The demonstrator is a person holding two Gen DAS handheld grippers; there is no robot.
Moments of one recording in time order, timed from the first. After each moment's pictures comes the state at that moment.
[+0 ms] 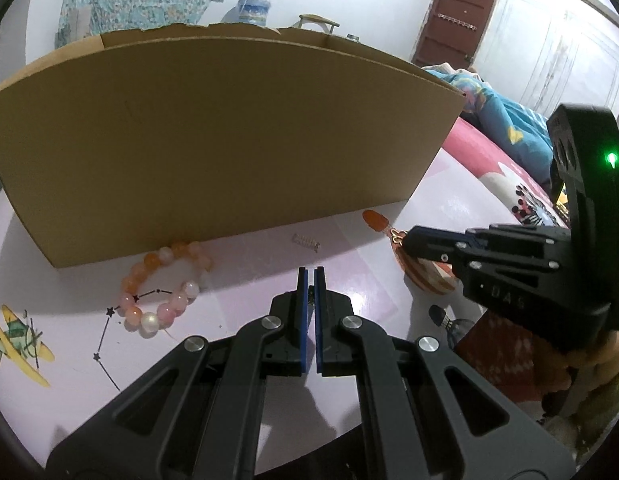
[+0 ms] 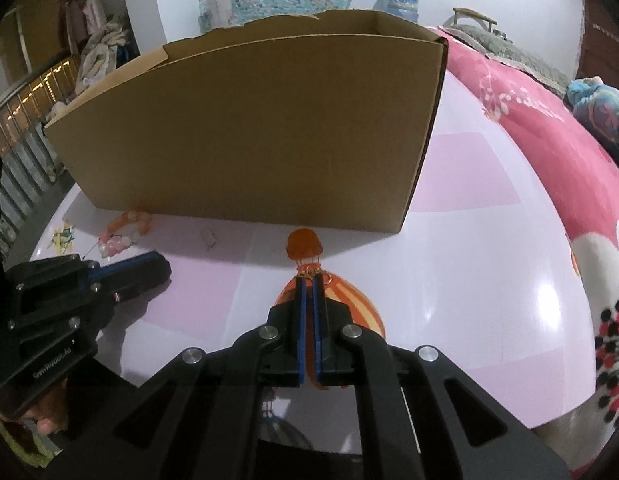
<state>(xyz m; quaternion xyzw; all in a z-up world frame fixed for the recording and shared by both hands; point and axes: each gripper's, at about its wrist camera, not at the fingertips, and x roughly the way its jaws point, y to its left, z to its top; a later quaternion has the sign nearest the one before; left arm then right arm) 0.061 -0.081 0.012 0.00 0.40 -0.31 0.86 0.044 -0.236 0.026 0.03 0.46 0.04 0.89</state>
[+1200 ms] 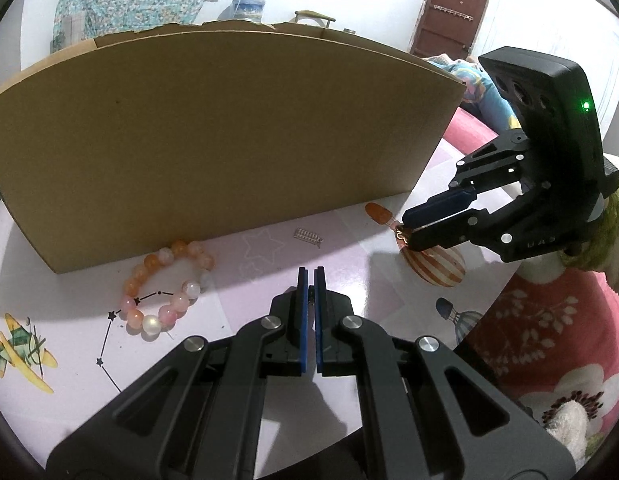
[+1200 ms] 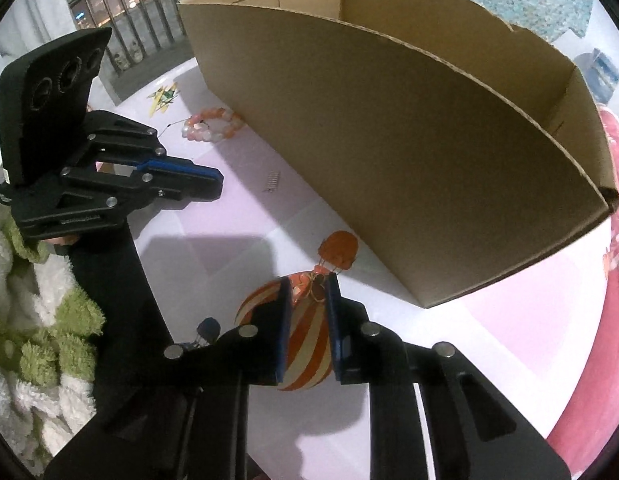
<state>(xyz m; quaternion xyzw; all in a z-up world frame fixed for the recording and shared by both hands) 0.061 -0.097 0.012 0.02 0.40 -0.31 0.86 0.083 -0.252 0.035 -0.16 0.51 0.33 0.78</state>
